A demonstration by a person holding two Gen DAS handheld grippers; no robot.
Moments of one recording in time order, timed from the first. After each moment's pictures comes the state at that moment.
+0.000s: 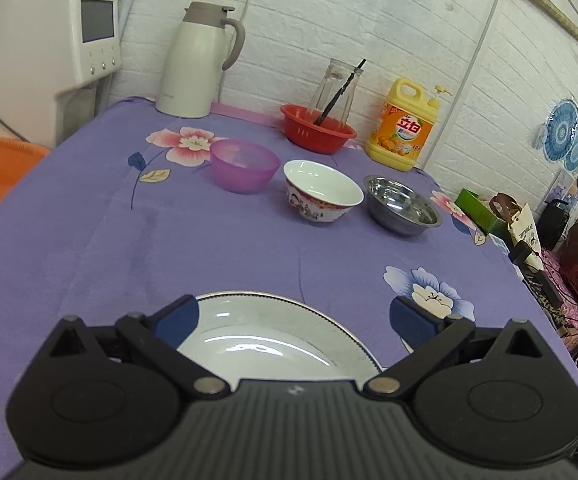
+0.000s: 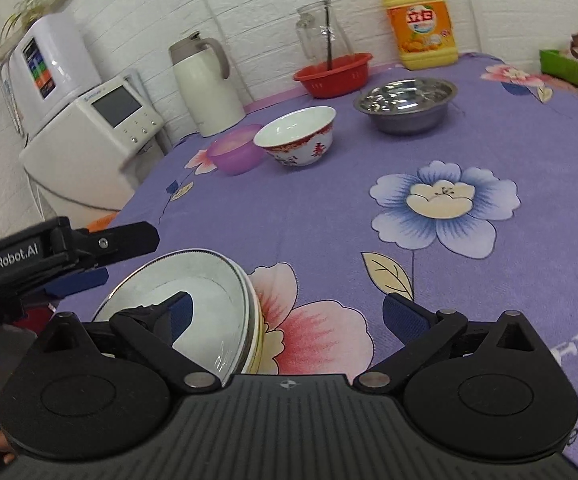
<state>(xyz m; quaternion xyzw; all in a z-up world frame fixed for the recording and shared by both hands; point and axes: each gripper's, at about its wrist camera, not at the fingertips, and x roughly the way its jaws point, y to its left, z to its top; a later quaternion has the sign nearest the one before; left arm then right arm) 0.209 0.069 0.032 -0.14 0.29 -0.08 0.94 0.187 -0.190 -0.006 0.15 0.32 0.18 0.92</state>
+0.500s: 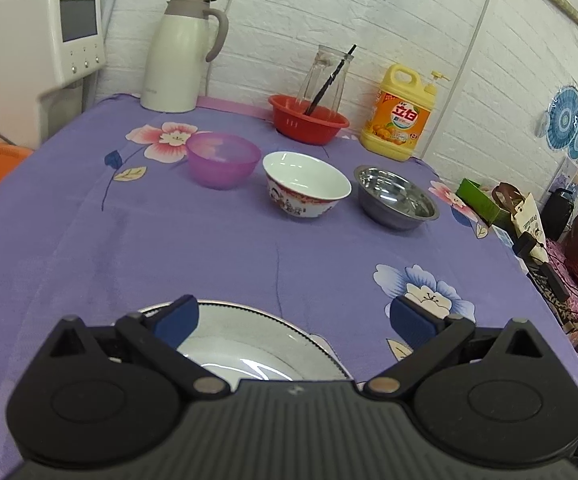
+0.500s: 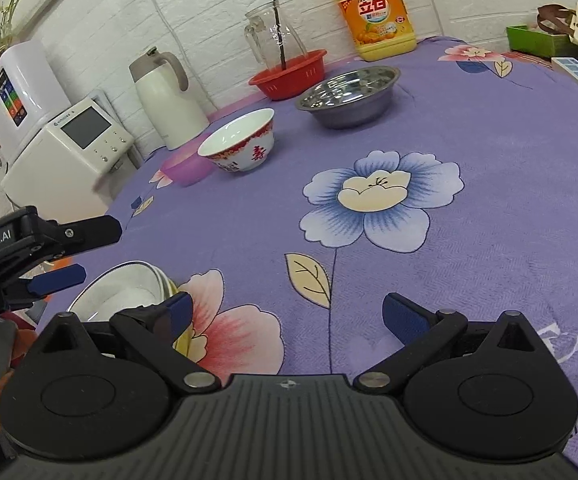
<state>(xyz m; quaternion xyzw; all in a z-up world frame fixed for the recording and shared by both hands) 0.234 0.038 0.027 -0.13 0.30 -0.08 0.94 0.201 -0.240 -0.029 0.17 0.33 0.15 0.92</state>
